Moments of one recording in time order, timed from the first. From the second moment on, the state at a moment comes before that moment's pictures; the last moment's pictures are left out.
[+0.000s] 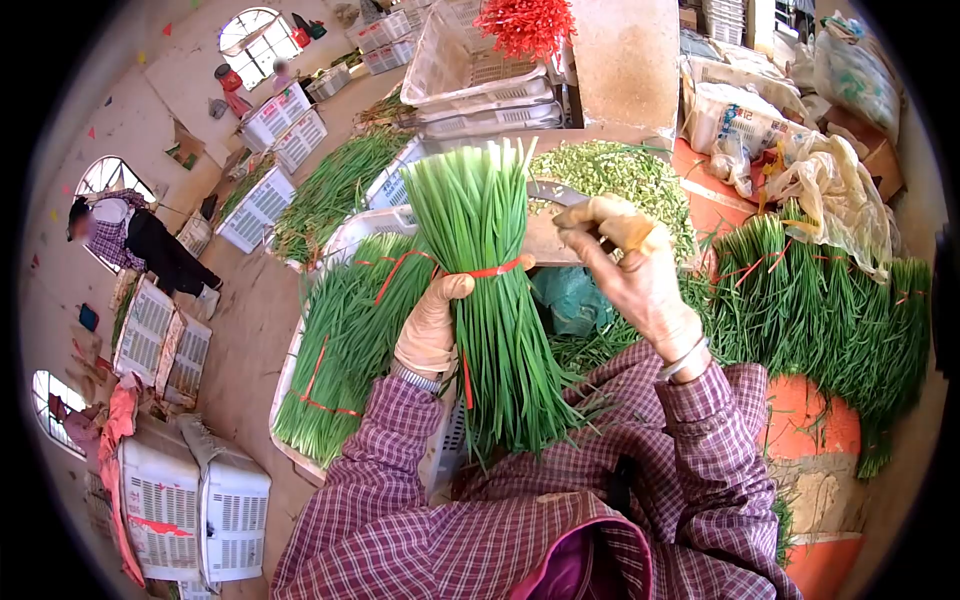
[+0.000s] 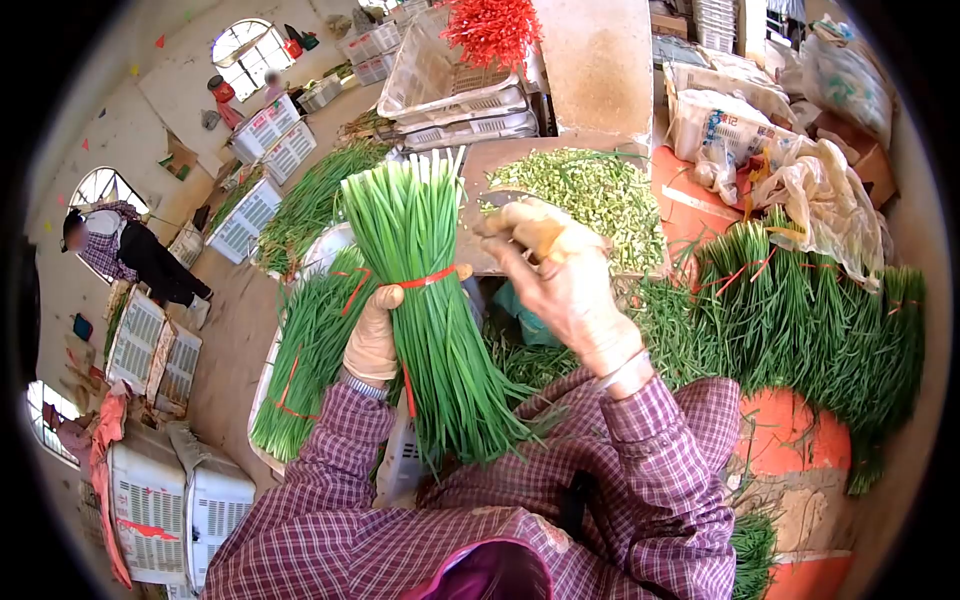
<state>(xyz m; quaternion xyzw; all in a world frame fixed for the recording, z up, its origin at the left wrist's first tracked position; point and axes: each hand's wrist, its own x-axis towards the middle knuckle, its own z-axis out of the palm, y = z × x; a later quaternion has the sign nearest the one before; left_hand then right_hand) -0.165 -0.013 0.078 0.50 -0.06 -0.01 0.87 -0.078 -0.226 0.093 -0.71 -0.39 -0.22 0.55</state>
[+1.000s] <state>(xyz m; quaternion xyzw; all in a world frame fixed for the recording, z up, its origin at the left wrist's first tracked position) -0.162 -0.012 0.067 0.51 -0.05 -0.05 0.86 0.003 -0.263 0.085 -0.78 -0.23 -0.39 0.43</state>
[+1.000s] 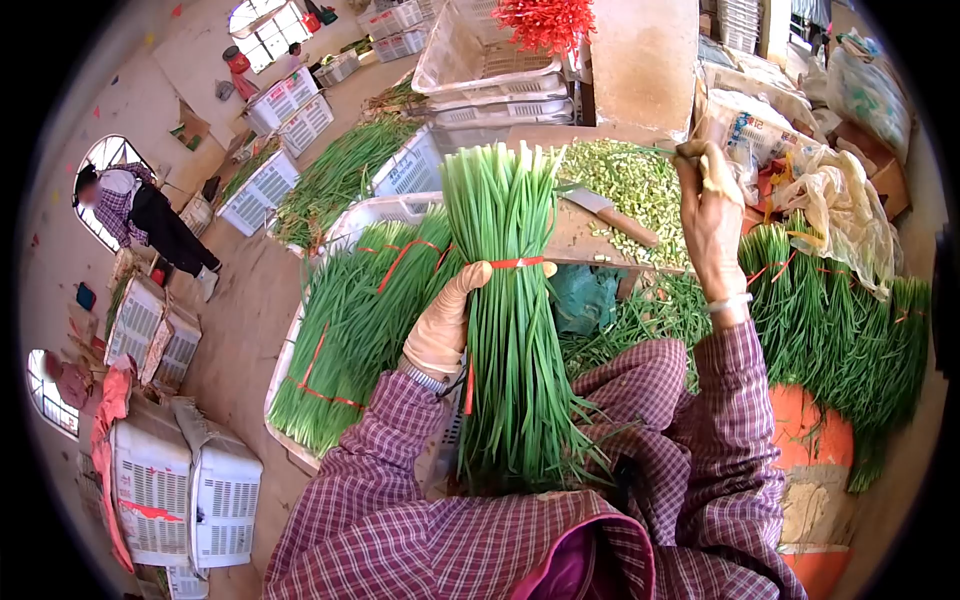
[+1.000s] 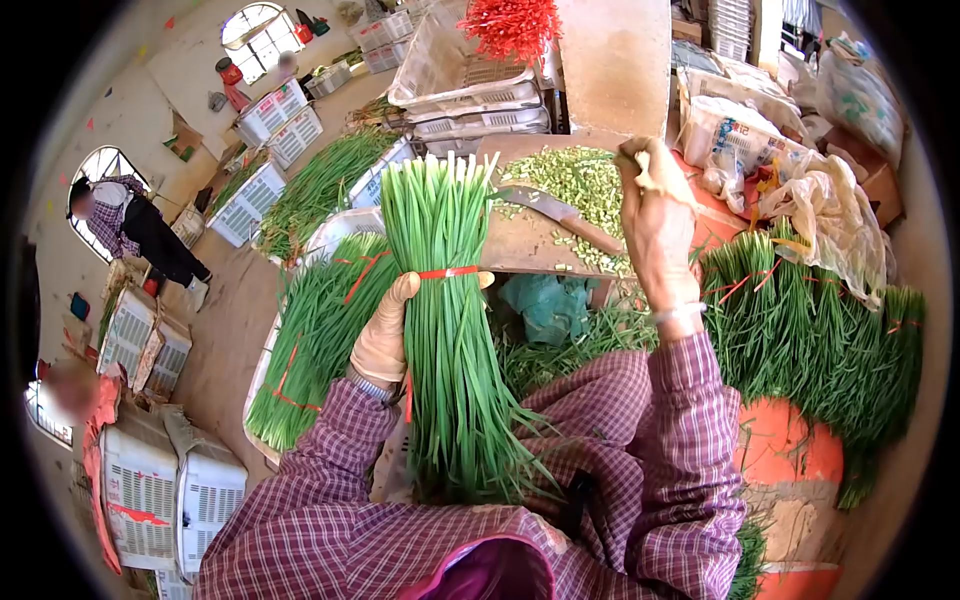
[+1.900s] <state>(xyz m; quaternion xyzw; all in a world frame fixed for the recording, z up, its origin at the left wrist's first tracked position) -0.165 0.000 0.060 0.46 0.00 -0.06 0.89 -0.069 -0.202 0.096 -0.81 -0.48 -0.29 0.19</state>
